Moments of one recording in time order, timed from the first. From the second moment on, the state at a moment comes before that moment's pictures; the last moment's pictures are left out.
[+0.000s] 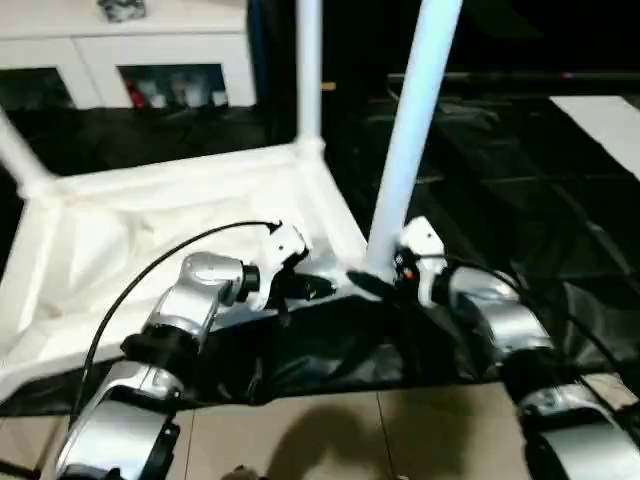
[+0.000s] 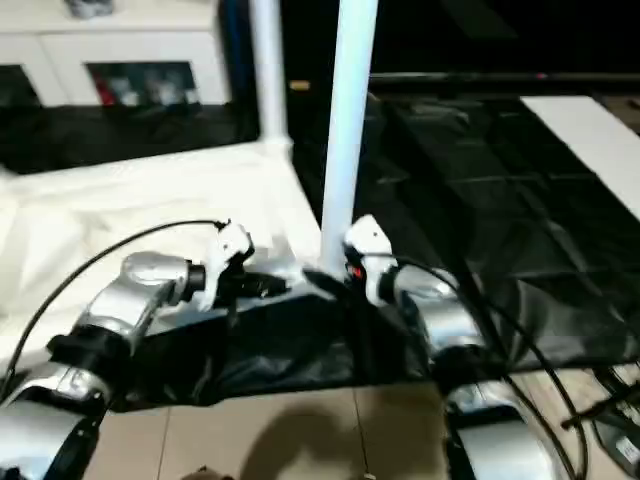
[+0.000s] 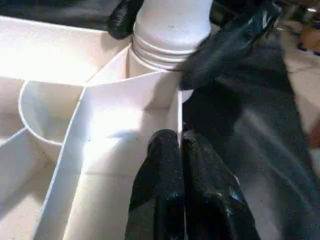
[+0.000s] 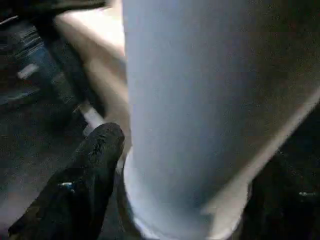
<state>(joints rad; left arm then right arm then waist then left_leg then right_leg) -0.64 0.27 -0.18 0.71 0.00 0.14 -1.24 -0.54 -0.29 0.14 0.68 0.05 -0.02 1.06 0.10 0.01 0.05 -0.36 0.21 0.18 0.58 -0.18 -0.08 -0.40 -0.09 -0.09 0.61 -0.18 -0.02</state>
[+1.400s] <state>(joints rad) -0.70 0.12 -0.15 0.80 0.09 0.15 -0.84 -0.63 -0.10 0.04 0.85 -0.03 -0.03 0.42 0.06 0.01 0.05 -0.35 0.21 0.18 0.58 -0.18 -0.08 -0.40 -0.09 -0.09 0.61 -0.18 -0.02</state>
